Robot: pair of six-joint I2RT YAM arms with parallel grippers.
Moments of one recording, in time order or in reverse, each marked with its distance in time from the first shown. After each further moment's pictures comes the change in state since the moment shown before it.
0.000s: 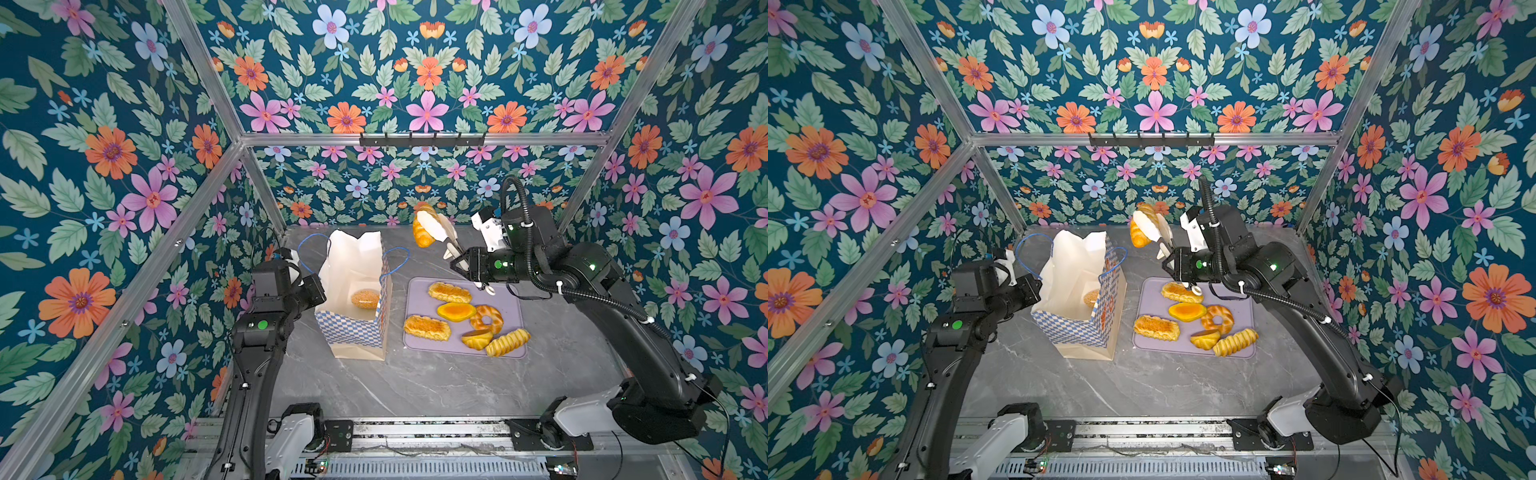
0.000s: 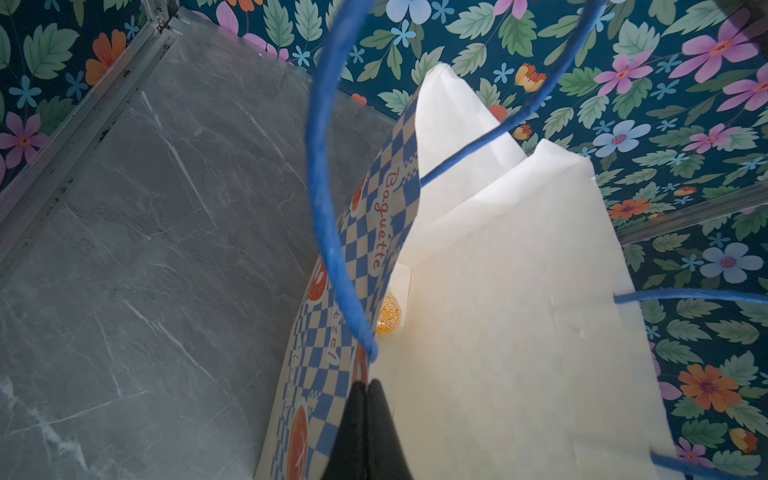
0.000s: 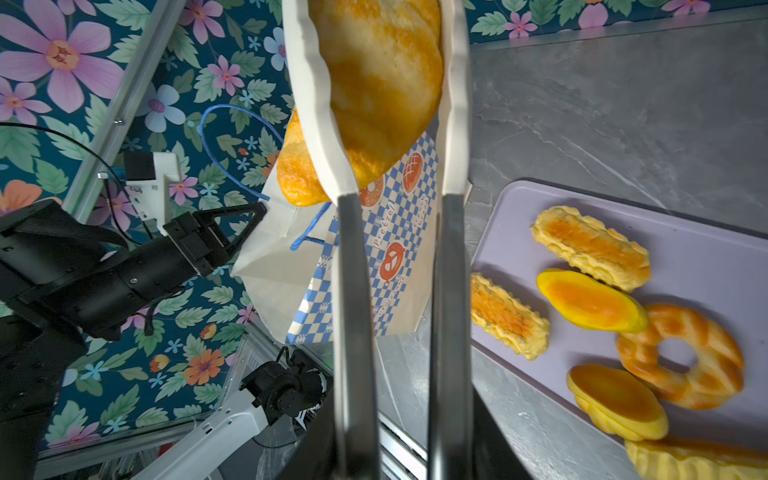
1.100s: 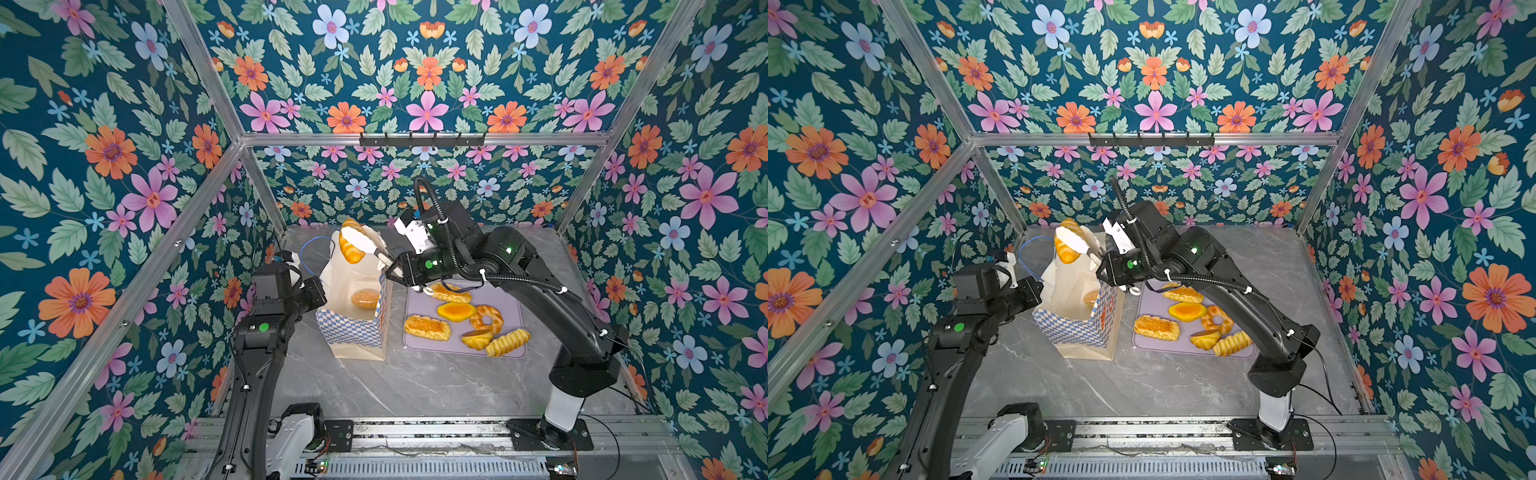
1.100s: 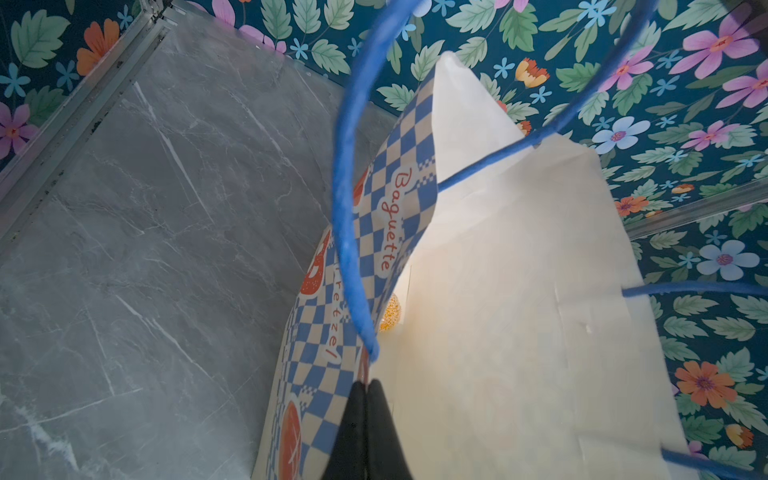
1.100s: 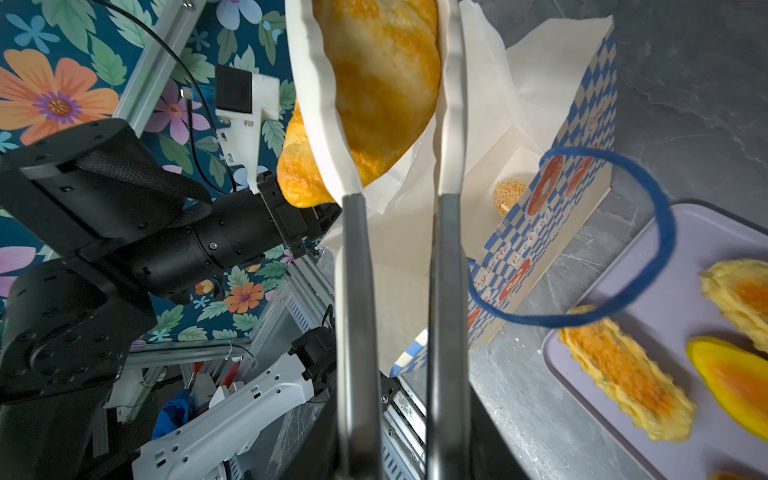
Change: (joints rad) left arm 0.000 -0.014 -0.034 0.016 0.012 -0.004; right arm 0.248 0.404 0.427 -0.072 -0.006 -0.022
